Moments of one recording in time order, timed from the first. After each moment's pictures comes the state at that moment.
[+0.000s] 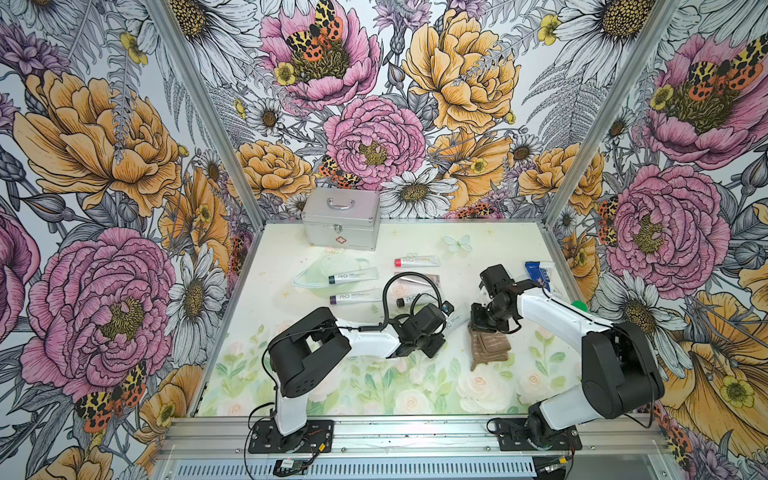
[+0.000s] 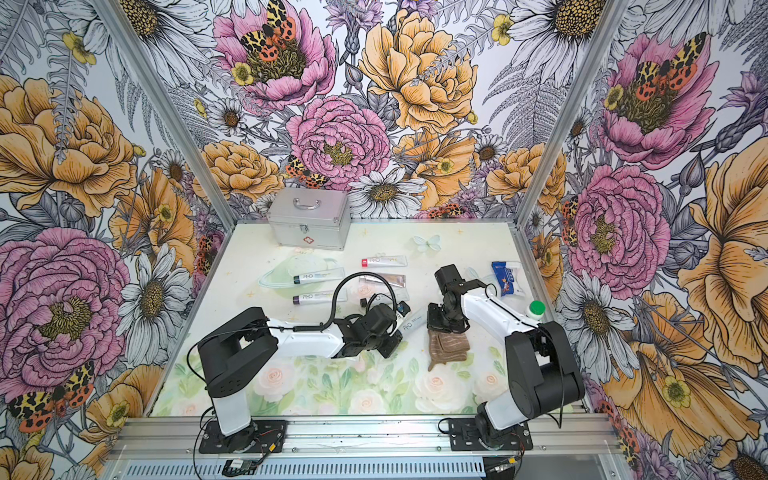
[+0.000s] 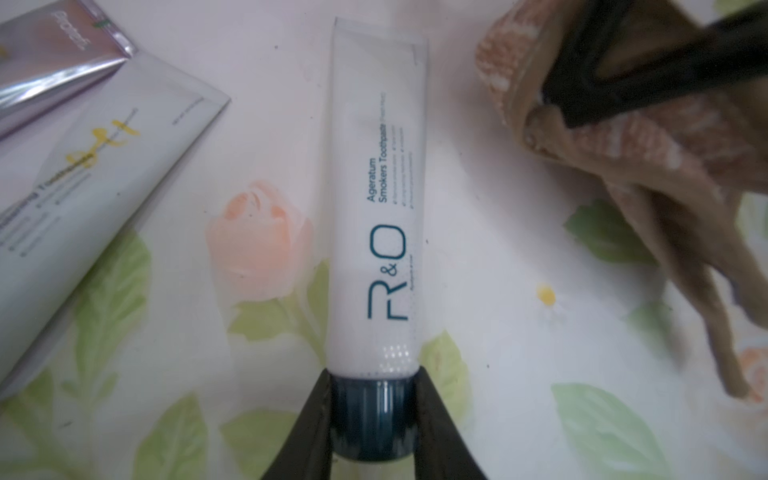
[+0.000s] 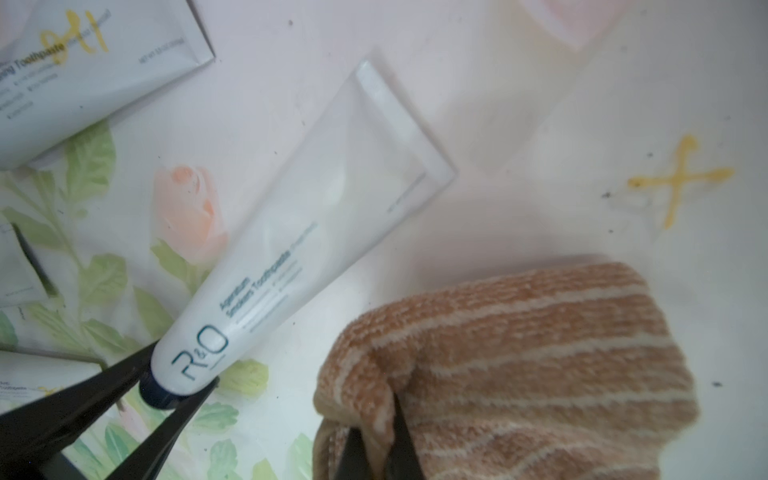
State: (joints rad) left arm -1.01 1.92 1.09 -0.07 -0.07 -0.14; right arm 0.28 1.46 0.89 -0.80 -0.20 0.41
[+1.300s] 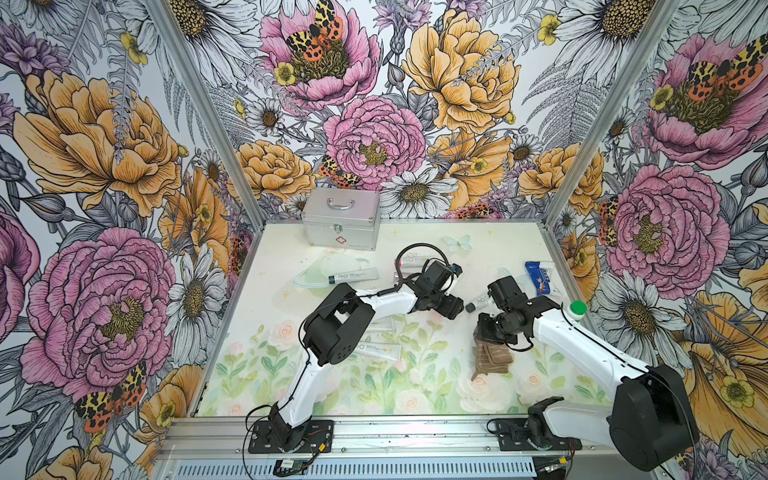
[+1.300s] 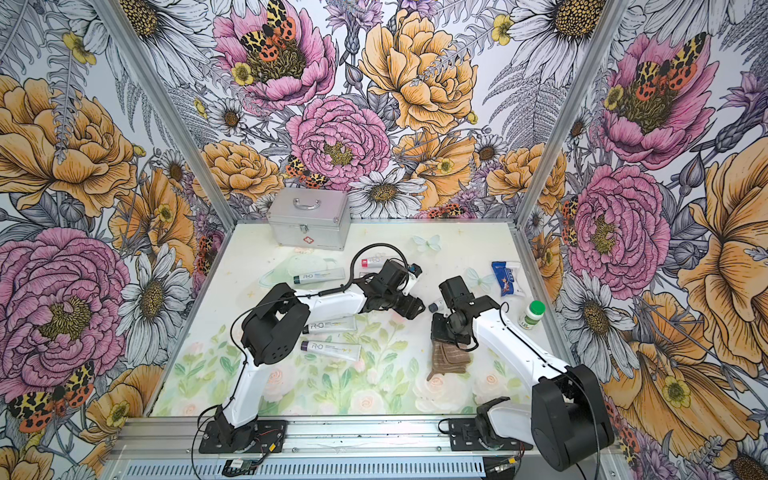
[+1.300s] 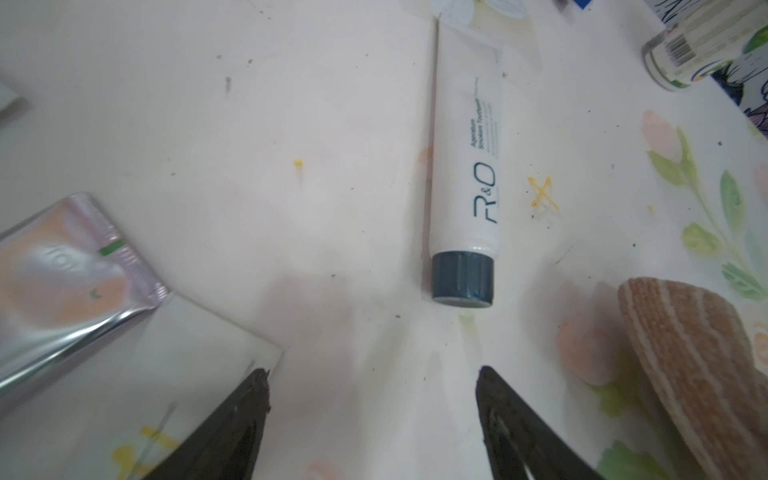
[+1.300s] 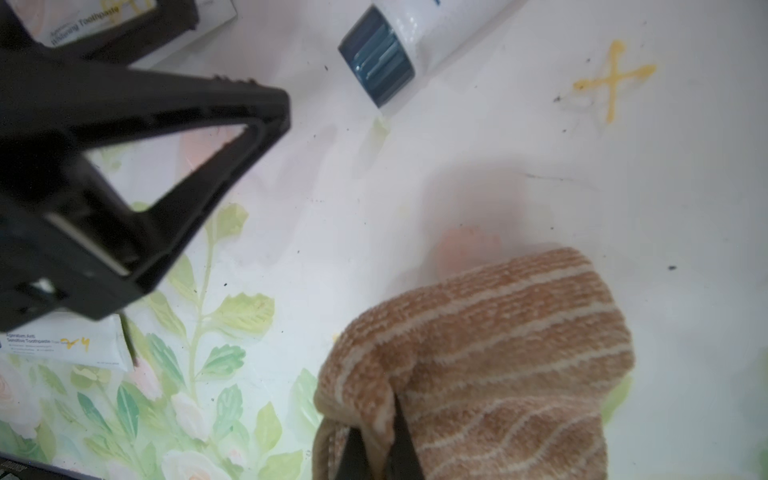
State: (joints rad) left arm -0.81 2.11 1.48 -0.22 0.18 -0.19; right arm 0.34 1.26 0.80 -0.83 -0.17 0.49
